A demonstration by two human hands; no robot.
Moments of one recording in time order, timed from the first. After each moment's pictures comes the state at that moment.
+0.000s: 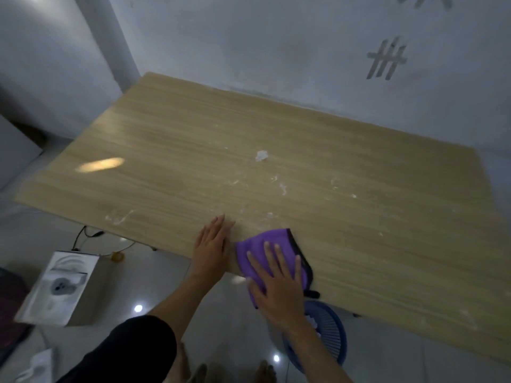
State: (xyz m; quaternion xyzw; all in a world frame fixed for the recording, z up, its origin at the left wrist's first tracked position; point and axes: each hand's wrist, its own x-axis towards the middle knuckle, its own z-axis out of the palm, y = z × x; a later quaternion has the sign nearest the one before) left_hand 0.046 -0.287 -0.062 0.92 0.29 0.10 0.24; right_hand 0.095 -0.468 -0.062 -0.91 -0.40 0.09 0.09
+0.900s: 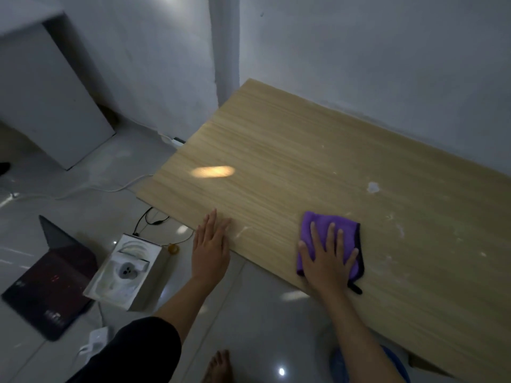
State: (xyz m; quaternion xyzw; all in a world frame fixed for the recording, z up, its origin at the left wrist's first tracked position) left_hand -0.090 -0.077 -0.070 0.87 0.40 0.15 0.25; right_hand 0.079 -0.251 -0.053 -0.96 -0.26 0.11 0.07
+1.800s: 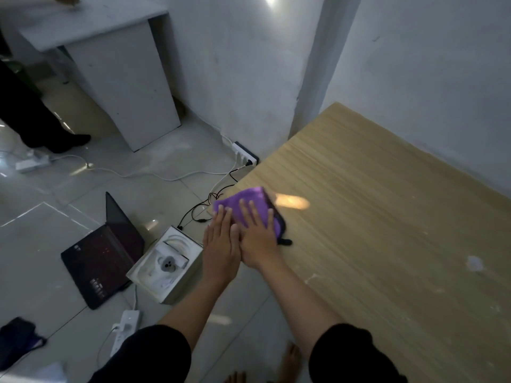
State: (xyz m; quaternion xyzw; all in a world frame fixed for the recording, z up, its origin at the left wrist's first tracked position) left_hand -0.135 0.033 -0.055 0.74 0.55 0.24 0.31; right_hand -0.035 0.020 -0.044 -0.74 -0.66 0.13 0.00
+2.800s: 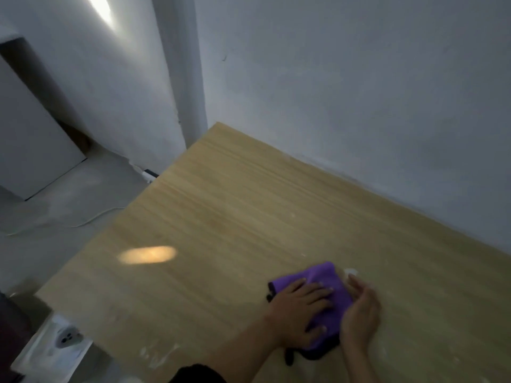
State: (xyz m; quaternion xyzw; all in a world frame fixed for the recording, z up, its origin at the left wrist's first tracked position) left_hand 0.193 -0.125 -0.060 0.97 -0.04 0.02 0.24; right_hand 0.289 -0.229 -0.049 -0.83 0.01 0.00 0.56
